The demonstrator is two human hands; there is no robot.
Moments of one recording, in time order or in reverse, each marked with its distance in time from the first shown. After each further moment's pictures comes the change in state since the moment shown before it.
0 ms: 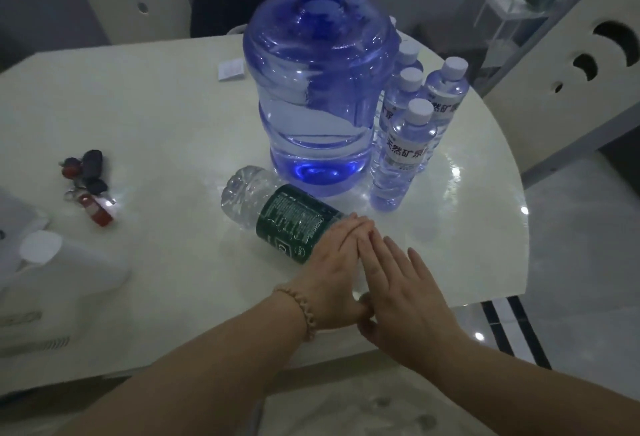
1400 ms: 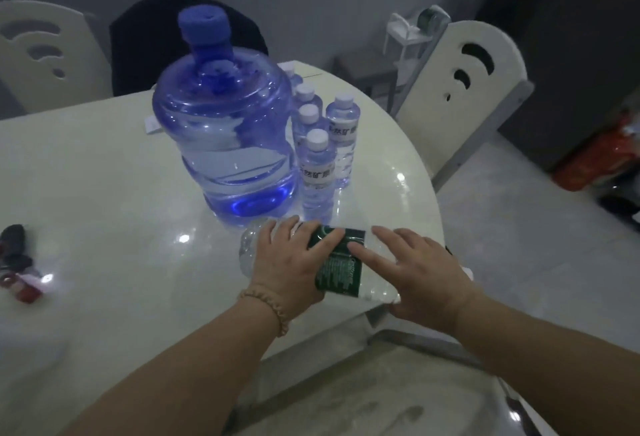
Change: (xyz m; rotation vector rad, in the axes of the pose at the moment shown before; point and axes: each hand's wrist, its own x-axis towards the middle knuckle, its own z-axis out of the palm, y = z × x) left_hand 0.041 0.026 -0.014 0.414 0.053 0.108; right_hand -0.042 0.088 -0.068 -0.271 -0.006 -0.018
